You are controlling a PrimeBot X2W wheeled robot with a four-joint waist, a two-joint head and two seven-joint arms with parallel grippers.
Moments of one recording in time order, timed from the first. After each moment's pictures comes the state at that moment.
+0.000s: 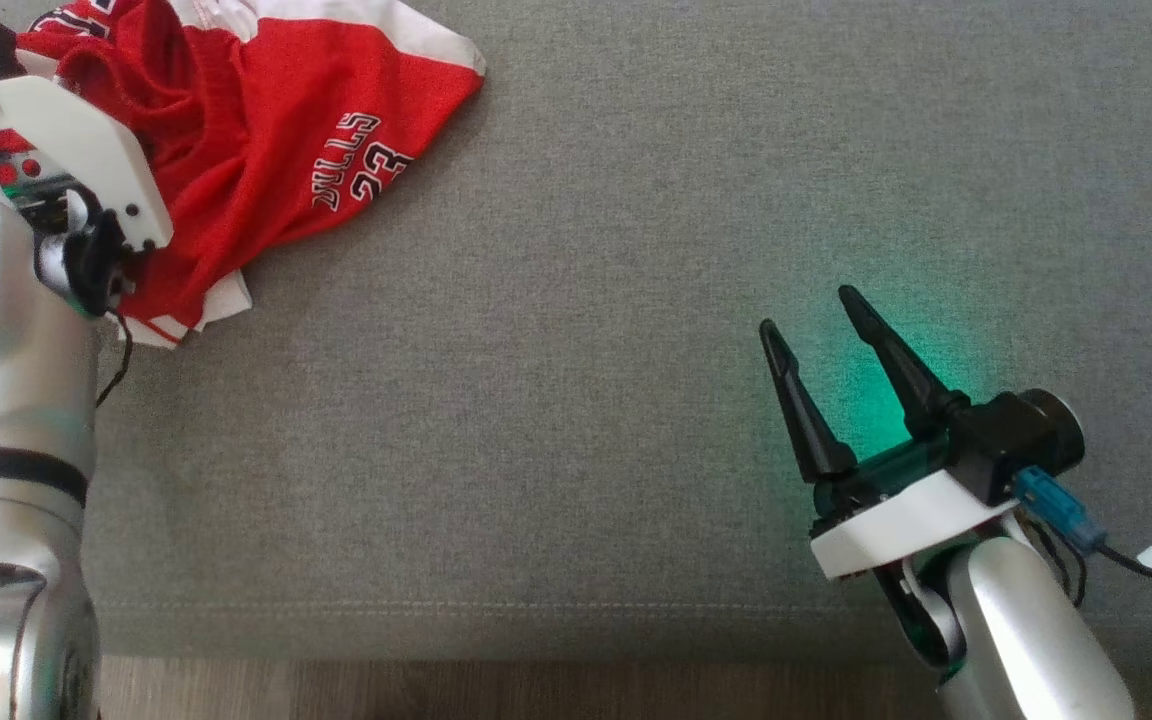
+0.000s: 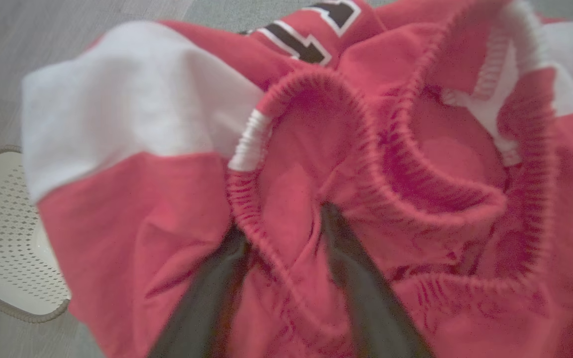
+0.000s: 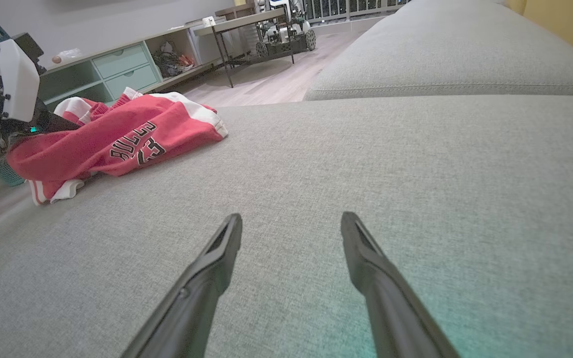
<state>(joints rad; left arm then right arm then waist) -1.02 0.23 -0.08 1.11 -0.23 -0.01 0.32 -0.19 -0.08 0.20 0.13 0.13 0.13 -0.25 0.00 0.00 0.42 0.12</state>
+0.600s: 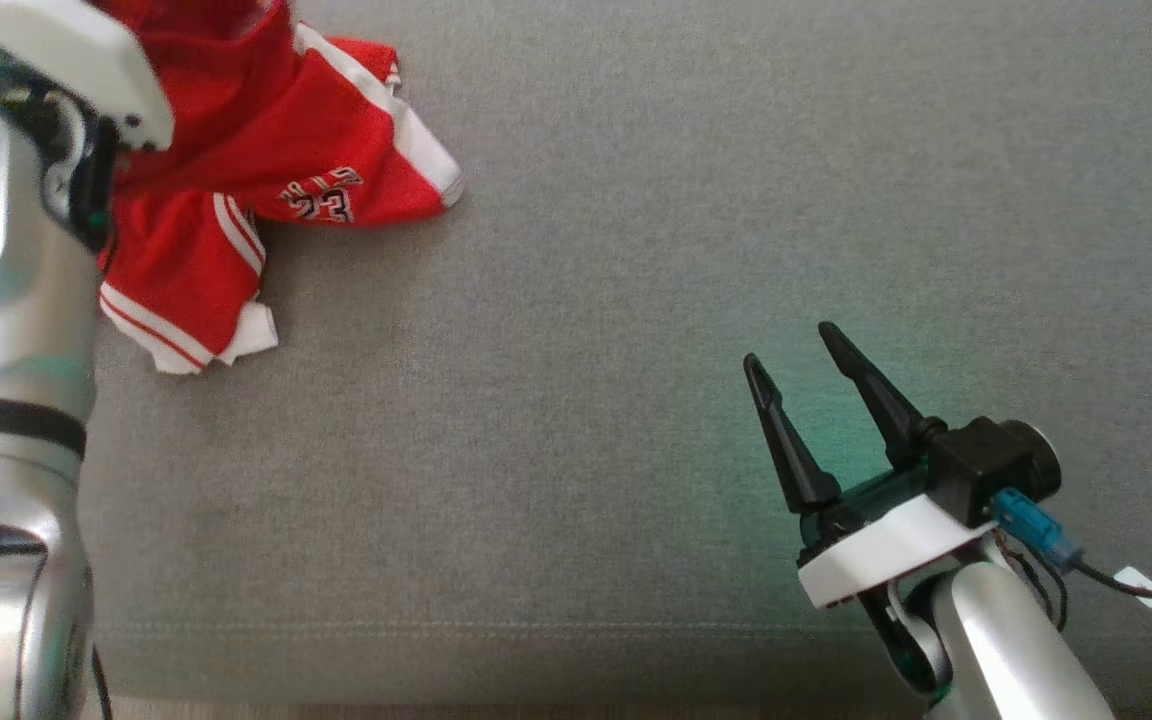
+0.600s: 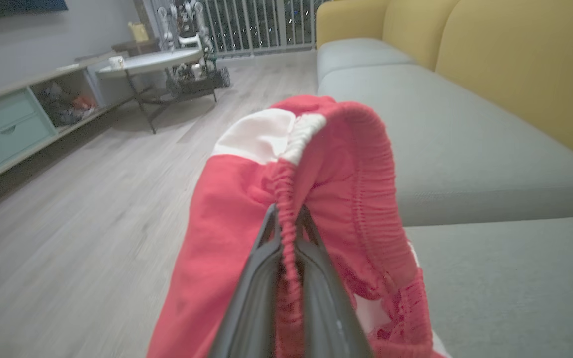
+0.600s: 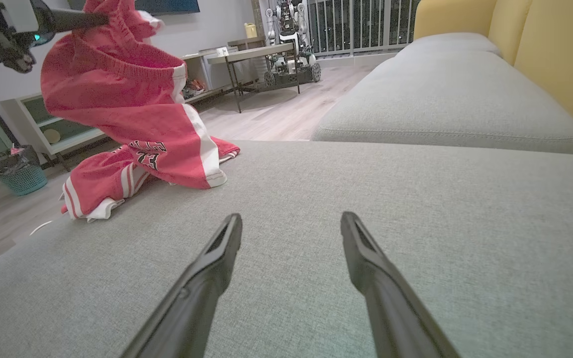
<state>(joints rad) -1.09 0.23 -0.17 1.04 -0.19 -0.09 -0.11 -0.17 -0.07 0.22 0.17 0.14 0.13 -0.25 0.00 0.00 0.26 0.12</state>
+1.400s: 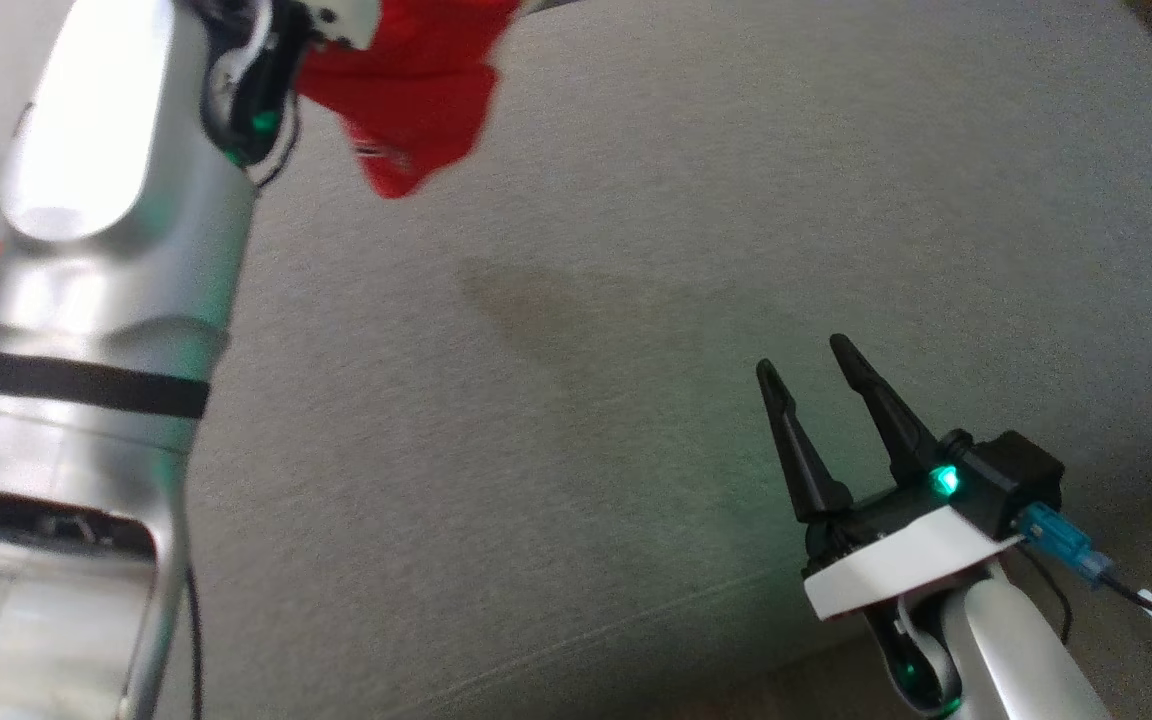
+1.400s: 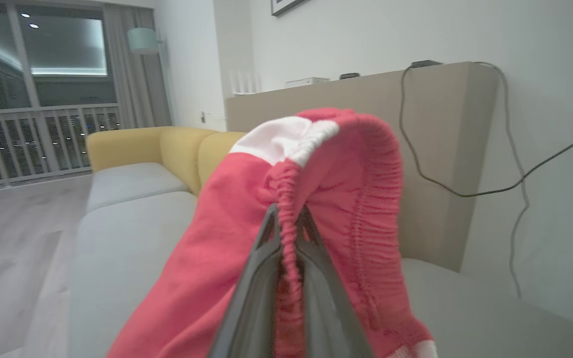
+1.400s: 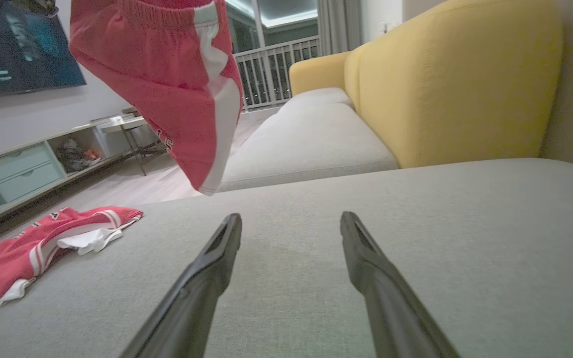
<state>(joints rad) -1.14 0.12 -0.39 0.73 -0.35 -0.12 -0.04 -0.12 -0.06 0.22 0.14 0.25 0.13 -0.25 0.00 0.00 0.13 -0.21</state>
